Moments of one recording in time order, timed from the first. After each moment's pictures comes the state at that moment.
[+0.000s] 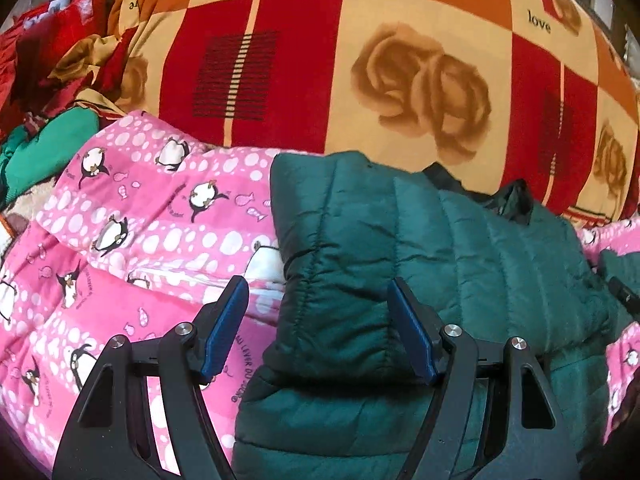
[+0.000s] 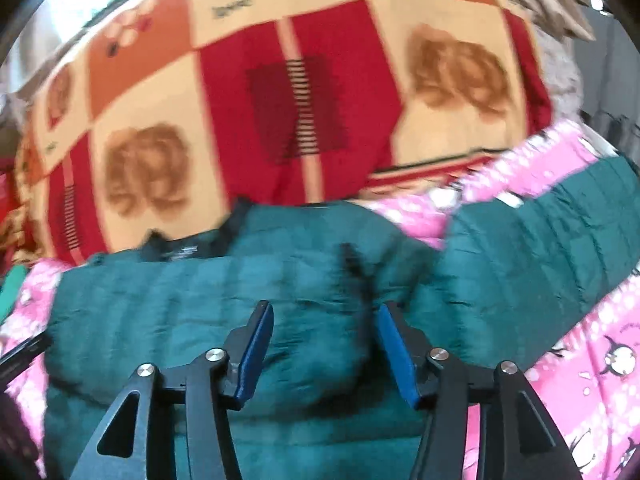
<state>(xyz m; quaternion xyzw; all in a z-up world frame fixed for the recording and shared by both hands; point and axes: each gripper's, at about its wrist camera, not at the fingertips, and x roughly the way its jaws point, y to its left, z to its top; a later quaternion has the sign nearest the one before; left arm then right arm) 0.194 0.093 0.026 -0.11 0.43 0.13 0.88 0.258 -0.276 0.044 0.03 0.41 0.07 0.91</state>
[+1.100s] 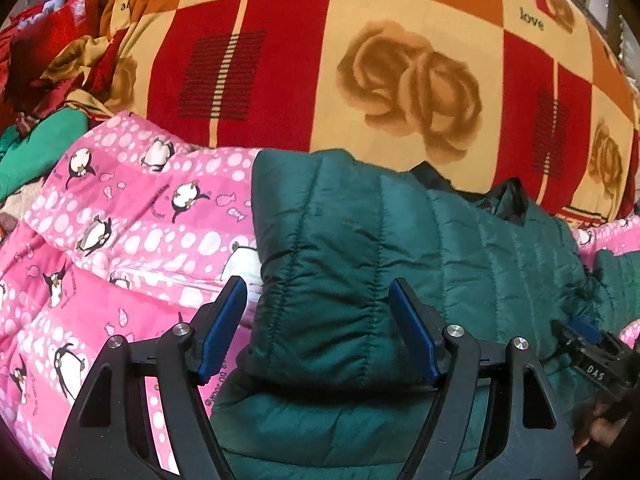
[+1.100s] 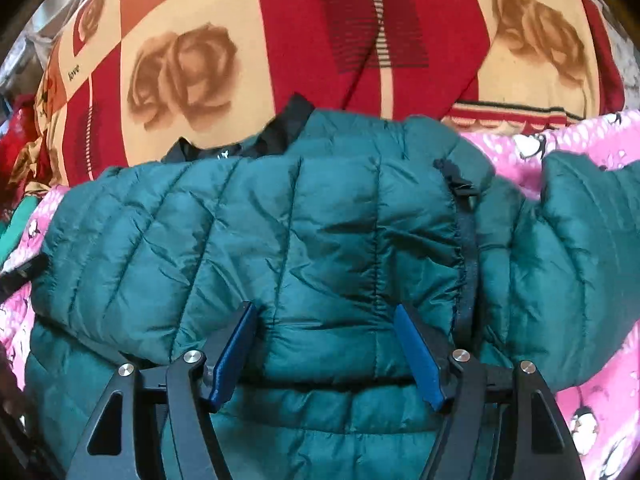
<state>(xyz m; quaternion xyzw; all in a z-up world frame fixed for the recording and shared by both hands) 0.198 0.082 0.020 -0.12 0.42 0.12 0.89 0.269 -0.235 -0.022 -0.01 0.49 0.13 0.86</state>
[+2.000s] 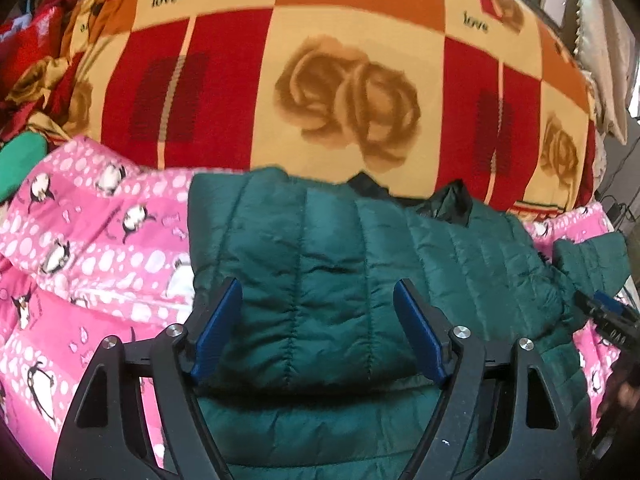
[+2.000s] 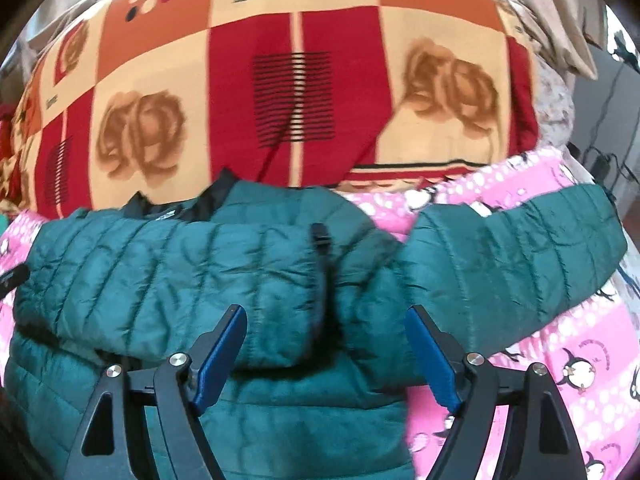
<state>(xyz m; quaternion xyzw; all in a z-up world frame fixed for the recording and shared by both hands) 0.202 0.058 0.026 -0.12 0.41 0.04 0.91 0.245 -0.290 0.047 -0.05 0.42 0.03 0.91</state>
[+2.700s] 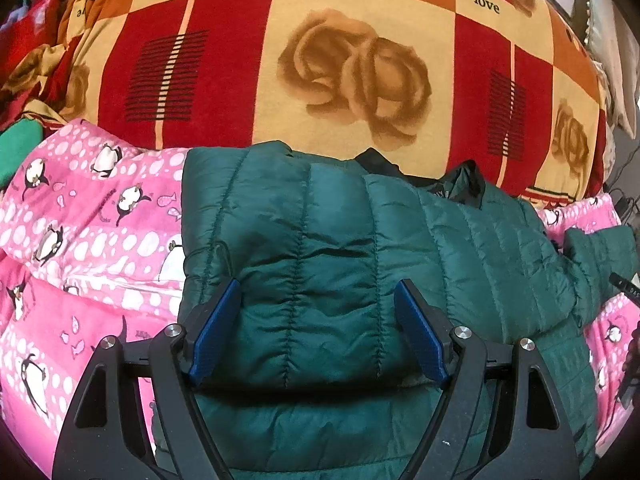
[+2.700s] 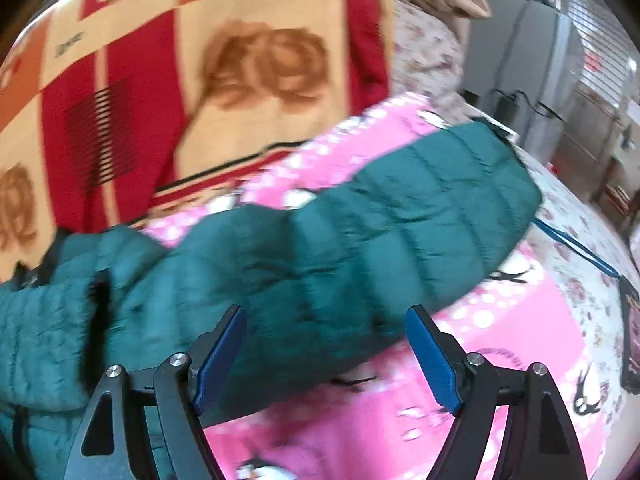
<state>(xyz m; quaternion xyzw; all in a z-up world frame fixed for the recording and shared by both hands) 0.207 0.058 0.014 -0.12 0.42 0.04 0.90 0.279 -0.445 0.055 0.00 0.42 -0.14 0.90</state>
